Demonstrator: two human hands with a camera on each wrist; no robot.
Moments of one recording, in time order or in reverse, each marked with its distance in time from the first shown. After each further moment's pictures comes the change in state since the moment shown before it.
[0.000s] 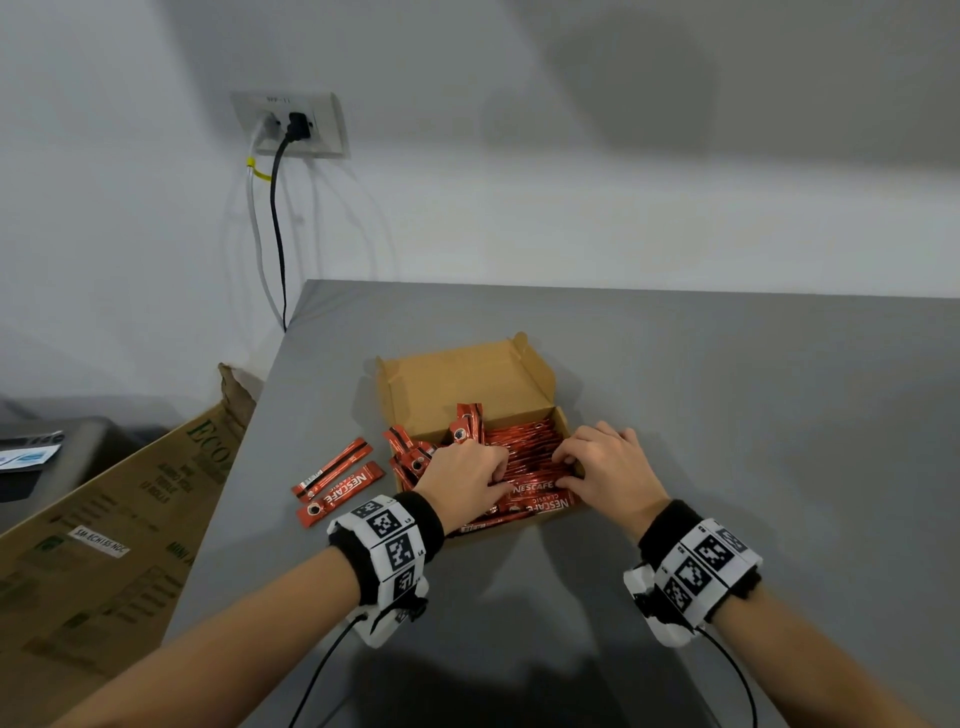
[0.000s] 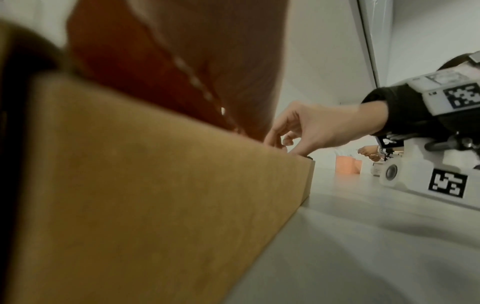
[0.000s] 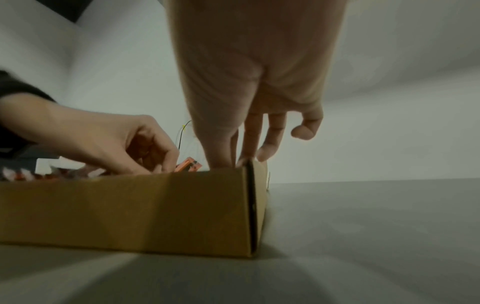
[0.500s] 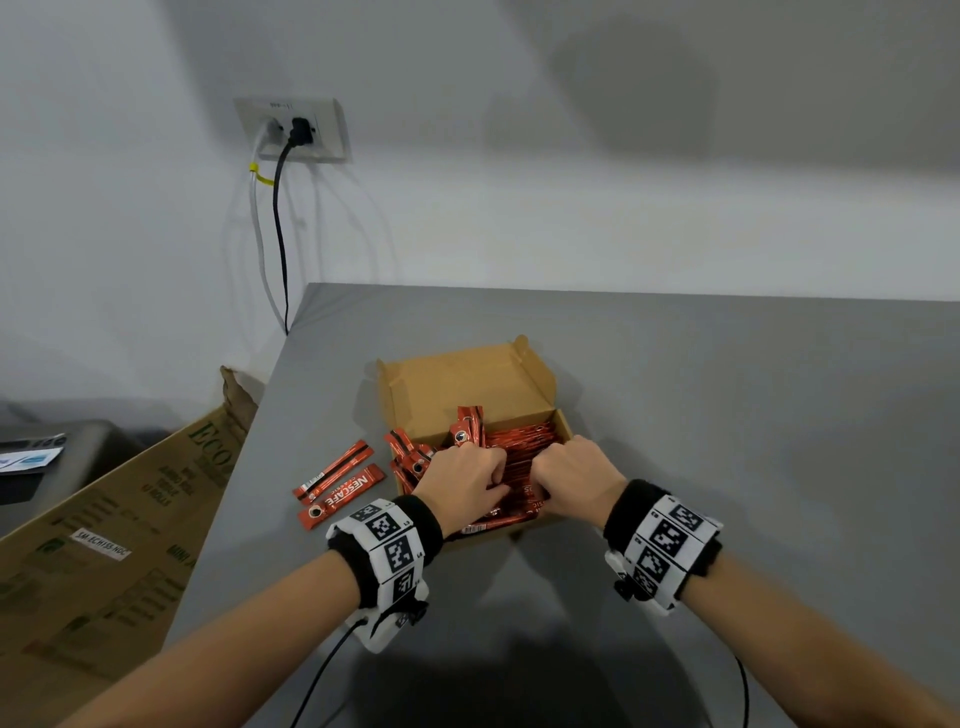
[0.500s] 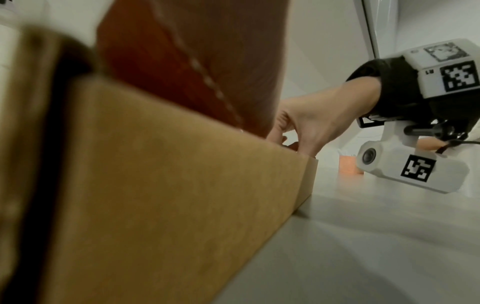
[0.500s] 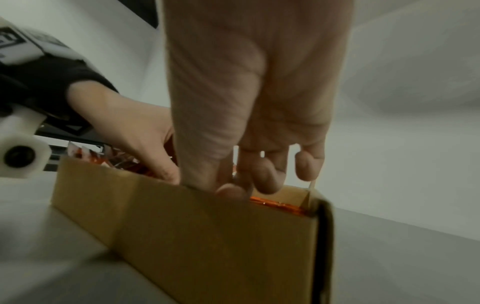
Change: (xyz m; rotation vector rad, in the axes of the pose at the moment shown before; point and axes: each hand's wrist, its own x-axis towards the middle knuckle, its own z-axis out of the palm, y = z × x) left_hand -0.002 -0.001 0.001 -0.013 0.002 0.000; right_hand 0.018 -0.036 -0.013 -0.286 -0.311 -0.233
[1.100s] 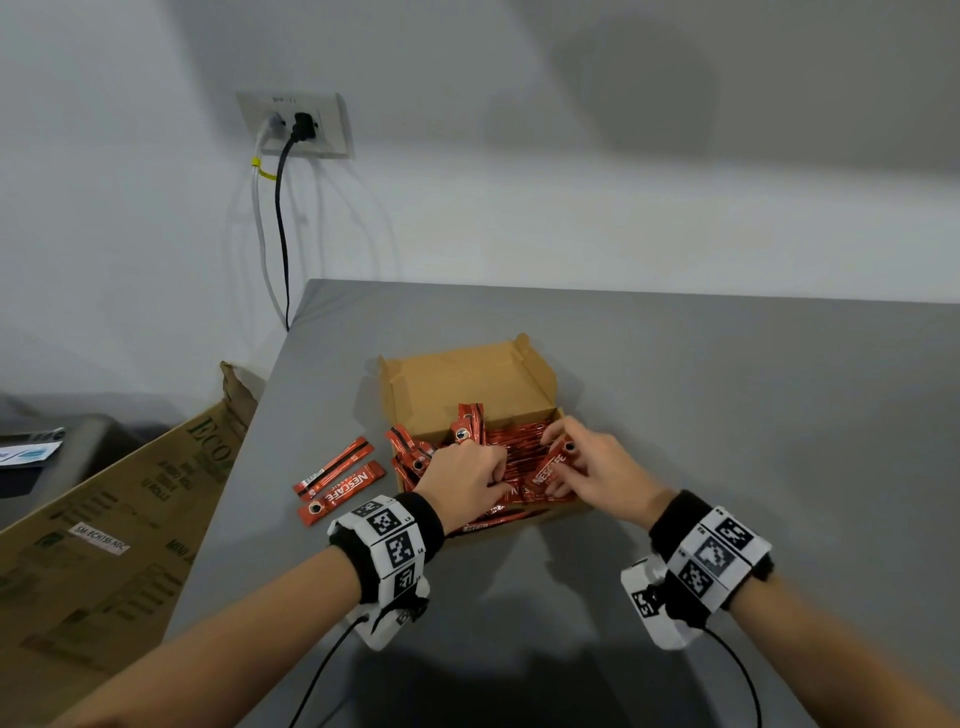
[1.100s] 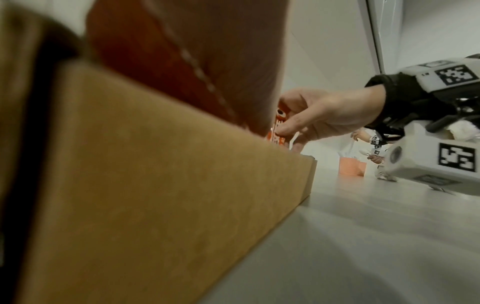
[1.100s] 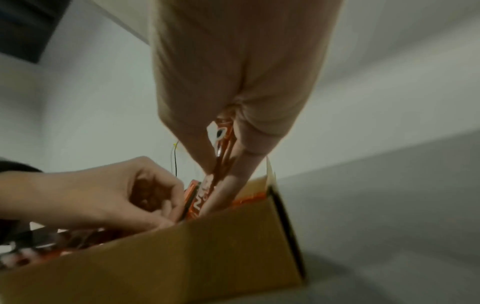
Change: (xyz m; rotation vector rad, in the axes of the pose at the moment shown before) left_hand 0.000 0.000 0.000 -0.020 0.002 -0.020; right_hand -0.019 0.025 0.016 1.069 0.233 0.079
